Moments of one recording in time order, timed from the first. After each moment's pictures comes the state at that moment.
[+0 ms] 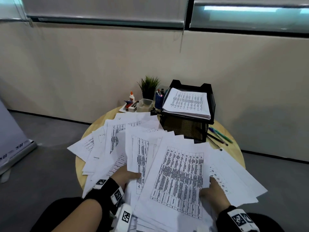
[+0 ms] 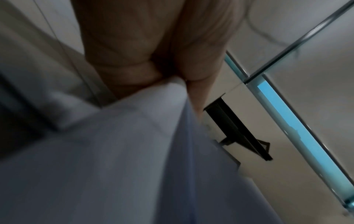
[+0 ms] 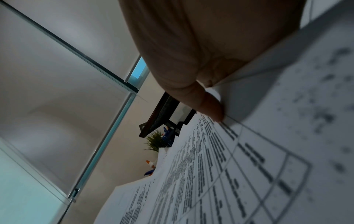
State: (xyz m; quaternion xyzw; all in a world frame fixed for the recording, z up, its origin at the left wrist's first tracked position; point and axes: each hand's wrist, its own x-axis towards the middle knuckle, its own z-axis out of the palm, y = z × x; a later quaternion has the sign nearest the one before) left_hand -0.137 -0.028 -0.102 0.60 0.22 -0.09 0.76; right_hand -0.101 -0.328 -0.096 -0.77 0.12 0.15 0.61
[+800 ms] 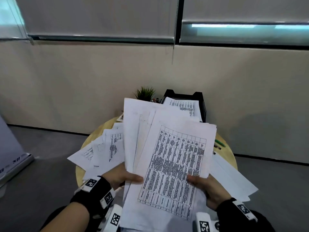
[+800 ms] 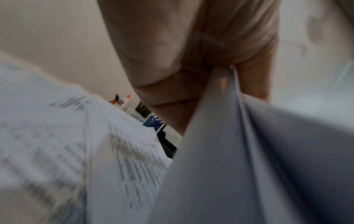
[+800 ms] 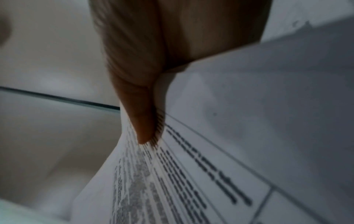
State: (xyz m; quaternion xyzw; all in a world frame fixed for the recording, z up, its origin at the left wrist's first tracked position) left_hand -0.161 -0.030 -0.023 0.66 0.02 -0.13 0.74; right_hand -0.112 -0.322 -0.041 -0.54 -0.02 0.21 0.82
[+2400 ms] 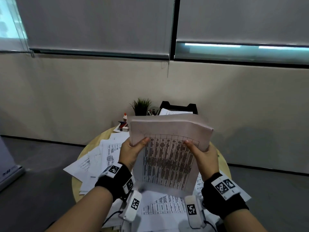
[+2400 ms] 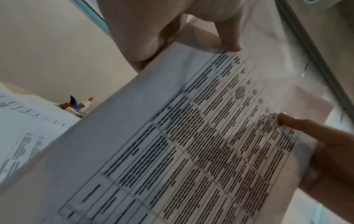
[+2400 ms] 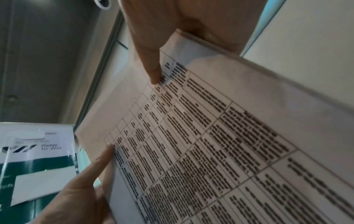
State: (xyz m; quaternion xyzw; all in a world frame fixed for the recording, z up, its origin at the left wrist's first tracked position) left_hand -0.116 -0.074 0.044 0.62 0.04 0.22 0.75; right_hand -0.098 -0.291 0.061 -0.64 -0.10 -0.14 0.75
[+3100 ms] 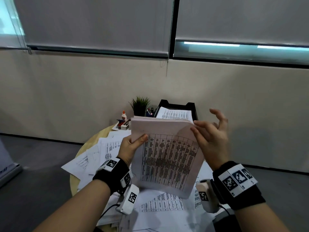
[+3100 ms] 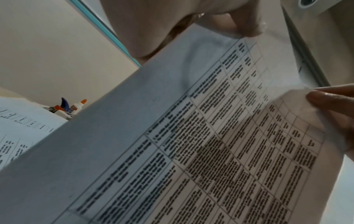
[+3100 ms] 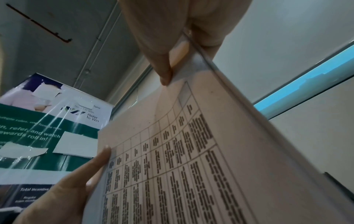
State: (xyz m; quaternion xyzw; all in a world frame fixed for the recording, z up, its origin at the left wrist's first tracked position) left_hand -0.115 -0.072 0.049 0.62 -0.02 0.19 0.76; right_hand -0.102 -0.310 0.106 -0.76 -0.27 -0.43 0.40
